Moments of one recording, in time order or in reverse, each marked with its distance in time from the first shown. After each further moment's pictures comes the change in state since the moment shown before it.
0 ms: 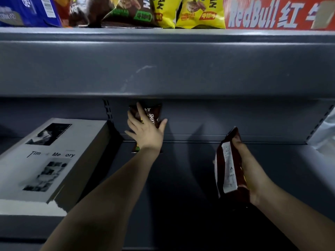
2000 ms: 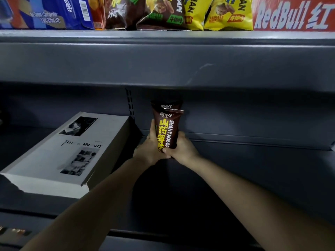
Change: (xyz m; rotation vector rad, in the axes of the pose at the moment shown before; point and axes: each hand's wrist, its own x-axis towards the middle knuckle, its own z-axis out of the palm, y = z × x) left_hand -0.015 -0.072 -0.068 -0.080 -0.637 0.200; right_hand 0.082 0.043 0.160 -1.026 -0.112 -0.551
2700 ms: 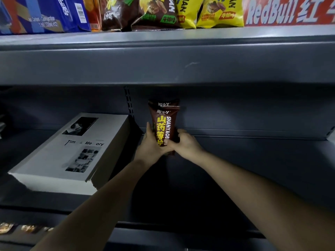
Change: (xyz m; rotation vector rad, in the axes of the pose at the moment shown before) left_hand -0.001 -0.010 0.014 -0.313 0.106 -0.032; right_hand -0.007 0.003 -0.012 -0.042 0.022 -0.011
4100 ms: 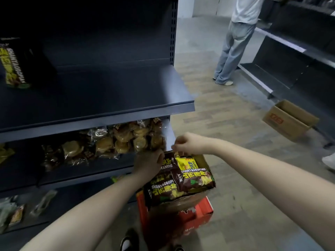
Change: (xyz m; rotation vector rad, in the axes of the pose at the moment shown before) left_hand -0.344 0.144 0.372 0.587 -0.353 0.310; right_hand -0.415 0.245 -0.268 -0.138 -0.447 0.319
